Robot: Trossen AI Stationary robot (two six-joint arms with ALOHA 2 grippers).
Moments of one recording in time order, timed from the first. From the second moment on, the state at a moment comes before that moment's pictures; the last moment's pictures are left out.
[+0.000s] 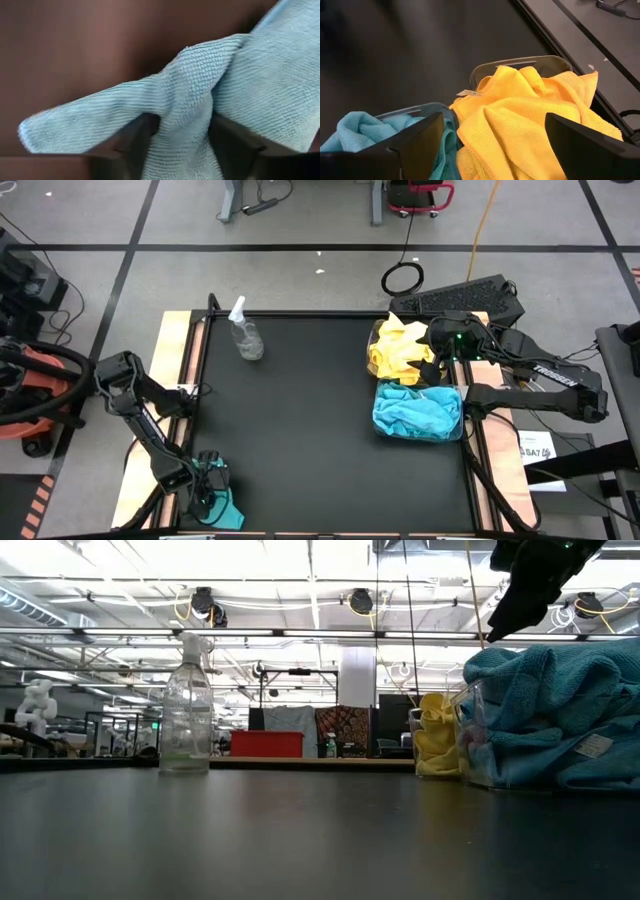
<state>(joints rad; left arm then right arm) -1.09 1.58 0.74 -0.54 -0.05 -1.11 -0.44 0.78 0.92 -0.89 -0.01 0.00</state>
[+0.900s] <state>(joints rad) -0.53 1.38 0.75 -0.37 -0.59 -0.08 -0.33 0.80 0.92 -0.65 -0.22 -0.01</state>
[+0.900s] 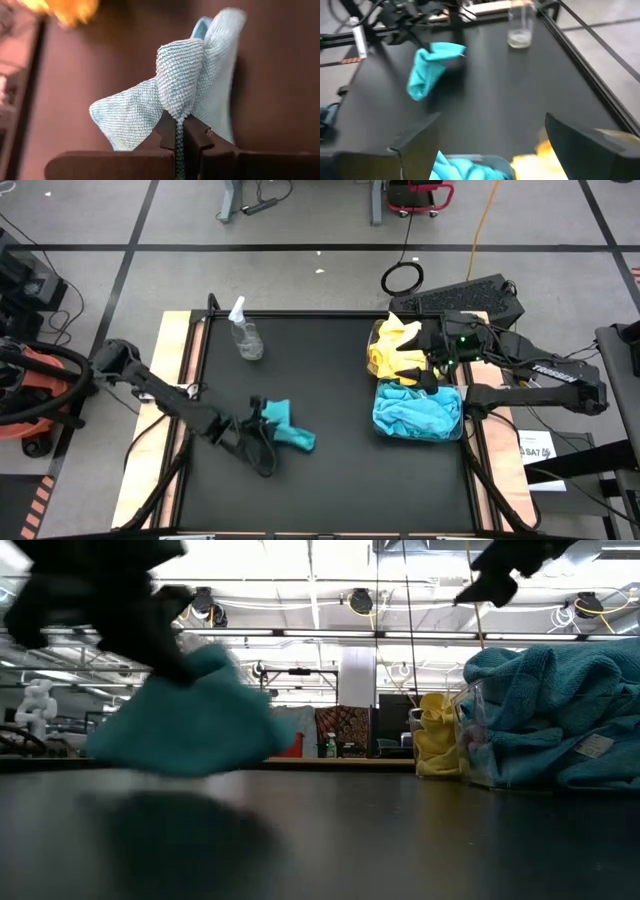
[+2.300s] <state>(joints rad) -0.12 1.32 0.75 0.40 -0.04 0.40 0.06 1.54 0.92 0.30 0.12 -0.22</state>
